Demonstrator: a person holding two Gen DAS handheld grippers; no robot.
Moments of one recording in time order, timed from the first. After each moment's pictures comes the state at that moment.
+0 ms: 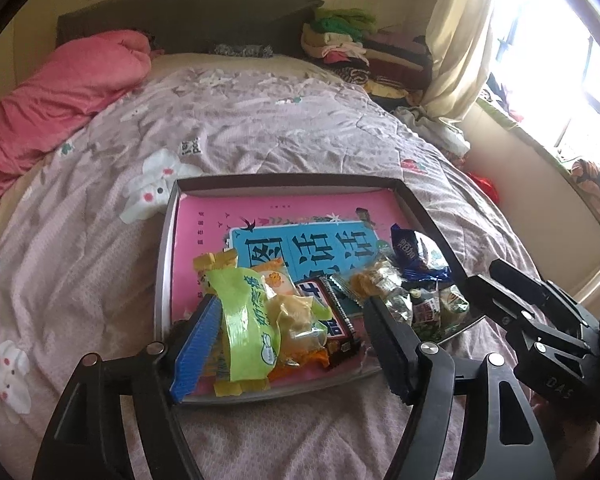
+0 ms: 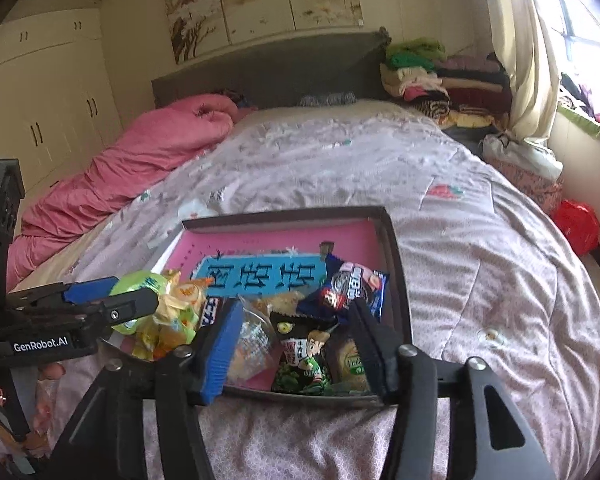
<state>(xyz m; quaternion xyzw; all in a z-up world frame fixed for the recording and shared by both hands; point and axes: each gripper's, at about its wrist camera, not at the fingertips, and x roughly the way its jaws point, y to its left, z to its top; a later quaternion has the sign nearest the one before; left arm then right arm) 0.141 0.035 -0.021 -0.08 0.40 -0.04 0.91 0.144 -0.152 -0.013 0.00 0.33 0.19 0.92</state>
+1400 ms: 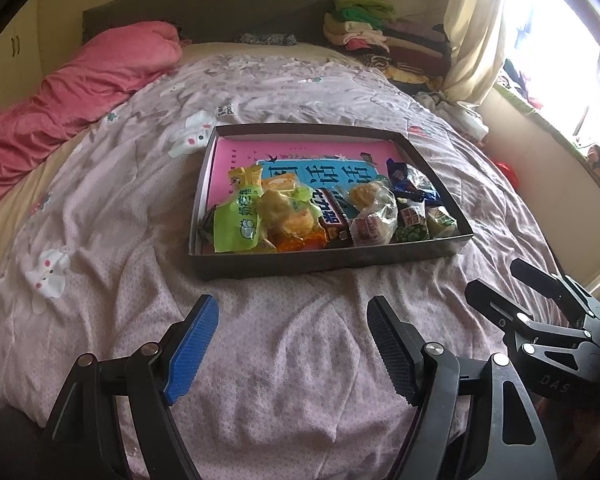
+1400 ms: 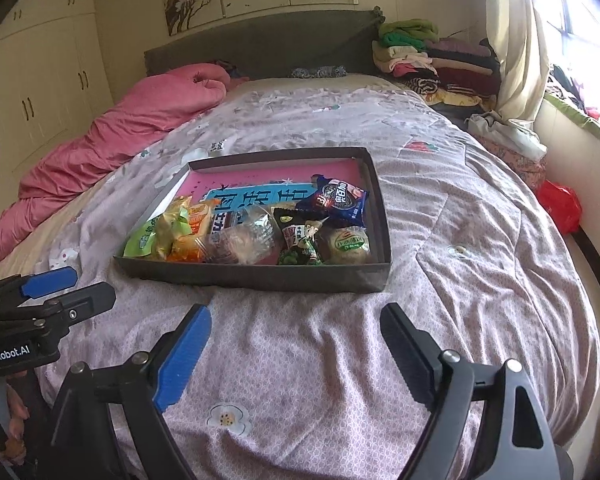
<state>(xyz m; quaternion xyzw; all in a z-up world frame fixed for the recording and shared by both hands) 0.043 0.016 -0.029 -0.07 0.42 0.02 0.90 0.065 -0.167 -0.026 -0.02 0.38 0.17 0.91</state>
